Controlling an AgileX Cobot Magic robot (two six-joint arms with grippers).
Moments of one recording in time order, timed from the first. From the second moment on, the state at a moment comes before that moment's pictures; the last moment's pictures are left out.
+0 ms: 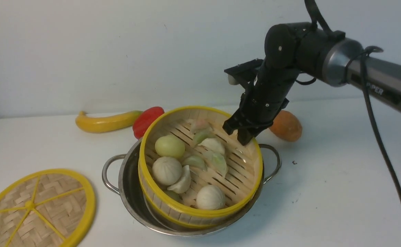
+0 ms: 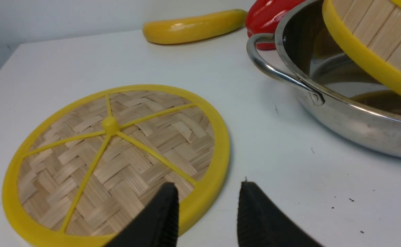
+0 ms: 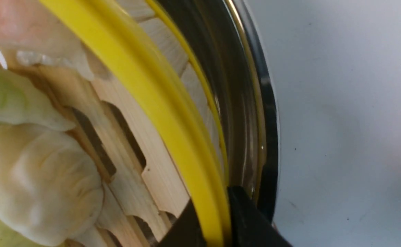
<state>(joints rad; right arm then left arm) 0.45 2.27 -2.04 0.22 1.26 -0.19 0.01 -0.01 0.03 -0.11 0.38 0.16</state>
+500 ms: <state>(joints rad) 0.47 2.28 -2.09 0.18 1.25 -0.20 0.01 -0.01 0.03 -0.11 0.38 0.16</state>
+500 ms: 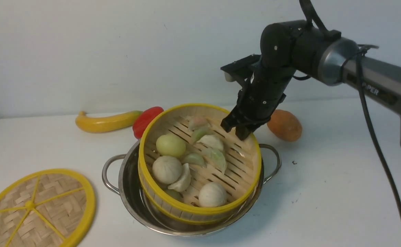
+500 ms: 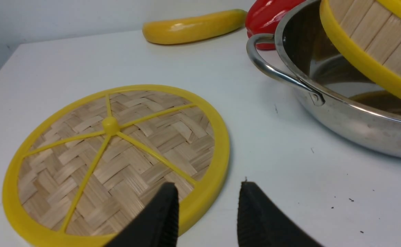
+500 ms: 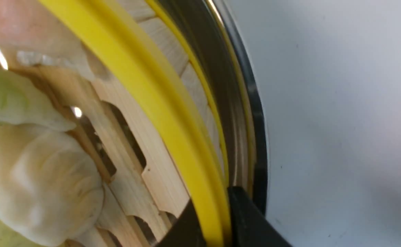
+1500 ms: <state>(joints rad) 0.49 2.31 -2.12 0.14 1.25 -0.21 0.01 -0.01 0.03 -0.11 0.38 0.16</state>
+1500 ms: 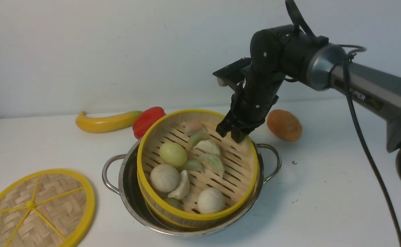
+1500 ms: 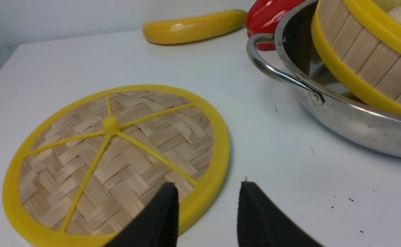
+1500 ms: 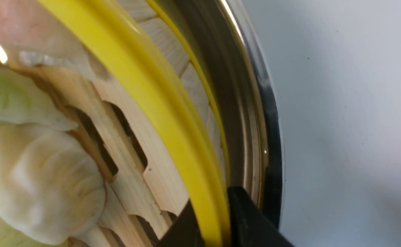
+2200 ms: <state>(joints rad) 0.50 2.33 -2.15 0.18 1.25 -0.24 0.01 -0.01 0.03 -0.11 0.38 0.16</state>
